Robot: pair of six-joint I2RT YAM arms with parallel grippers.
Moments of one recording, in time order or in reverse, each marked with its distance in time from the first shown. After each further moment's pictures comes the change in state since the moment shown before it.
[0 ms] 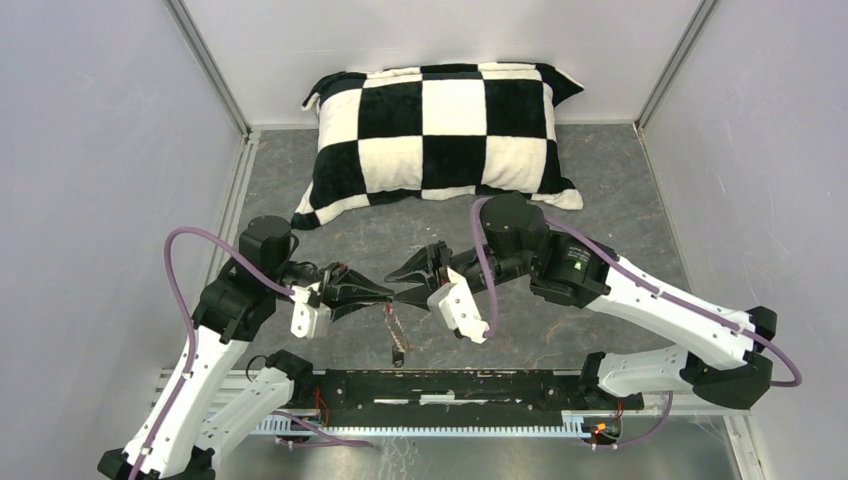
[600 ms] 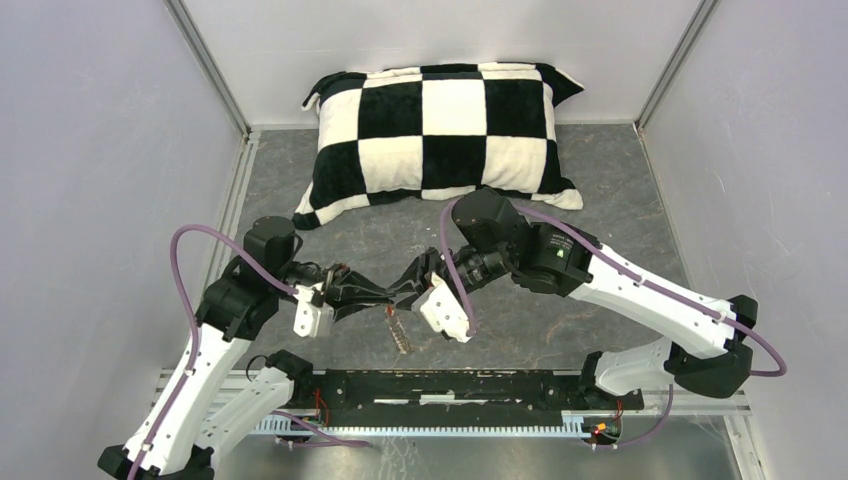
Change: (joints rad) left arm -0.010 0.005 -0.019 0.003 -0.003 0.000; right arm 0.005 0.112 0.138 -0.270 -0.031 -0.114
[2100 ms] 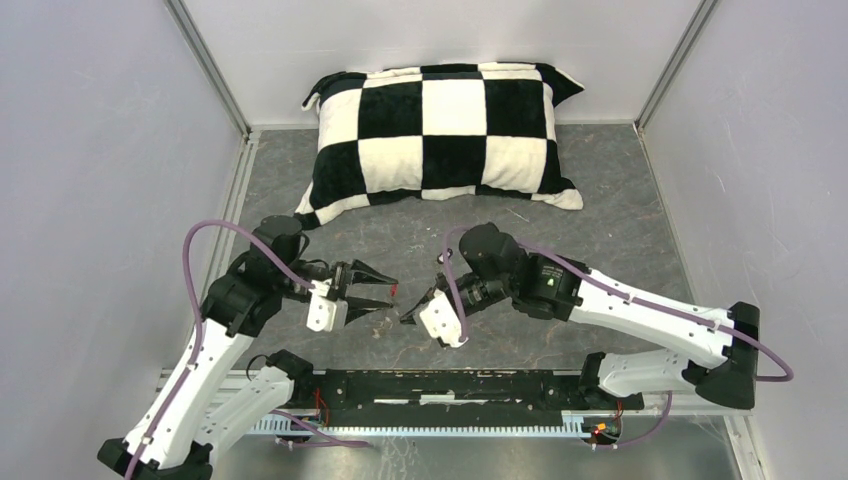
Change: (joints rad) left arm -0.022 0.028 0.000 -0.043 -0.106 0.010; right arm 0.012 -0.107 -0.336 0.292 0.016 0.226
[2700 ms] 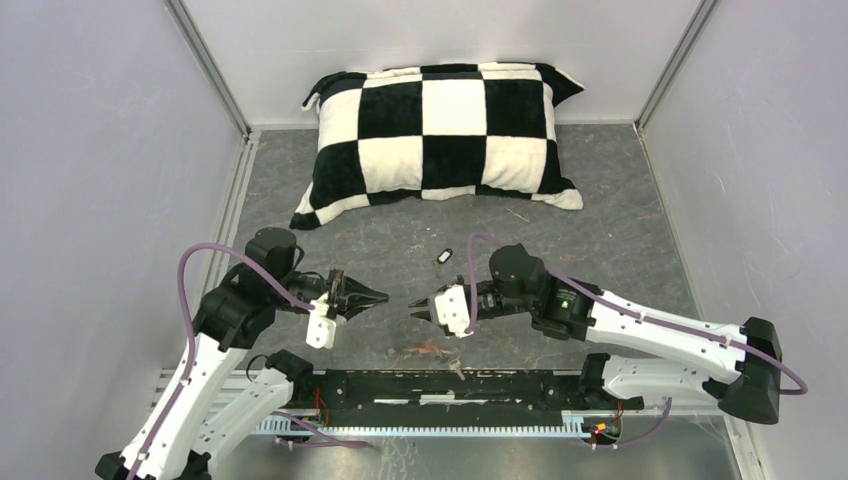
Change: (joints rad) left arm 0.001 -0.080 -0.024 -0.076 -0.106 0.107; right arm 0.000 -0.142 -0.290 0.319 0.187 0.281
